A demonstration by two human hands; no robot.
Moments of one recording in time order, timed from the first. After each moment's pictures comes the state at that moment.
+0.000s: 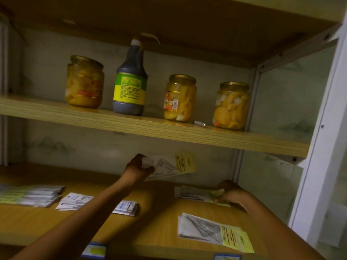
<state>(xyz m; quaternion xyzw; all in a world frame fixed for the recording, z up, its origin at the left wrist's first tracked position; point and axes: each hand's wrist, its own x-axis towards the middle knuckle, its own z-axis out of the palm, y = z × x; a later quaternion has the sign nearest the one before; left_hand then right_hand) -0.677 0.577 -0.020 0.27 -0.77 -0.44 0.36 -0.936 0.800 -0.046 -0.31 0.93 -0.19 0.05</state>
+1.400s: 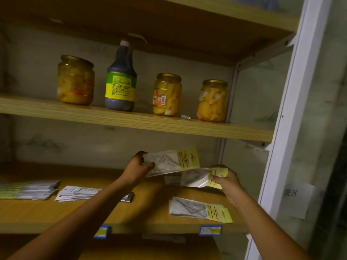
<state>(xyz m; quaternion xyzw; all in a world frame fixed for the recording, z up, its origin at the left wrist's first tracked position) -0.658 0.629 -0.020 0.18 -0.76 -0.52 0.35 -0.862 0.849 -0.044 -0.23 0.71 -0.67 0.05</state>
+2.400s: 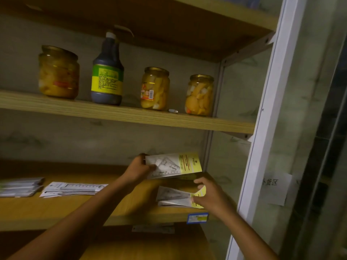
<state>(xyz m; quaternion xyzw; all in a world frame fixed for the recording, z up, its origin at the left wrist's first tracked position) -0.669 0.665 -0.029 0.15 -0.74 -0.58 0.29 -0.803 0.887 -0.080 -0.34 0.88 -0.32 -0.05</state>
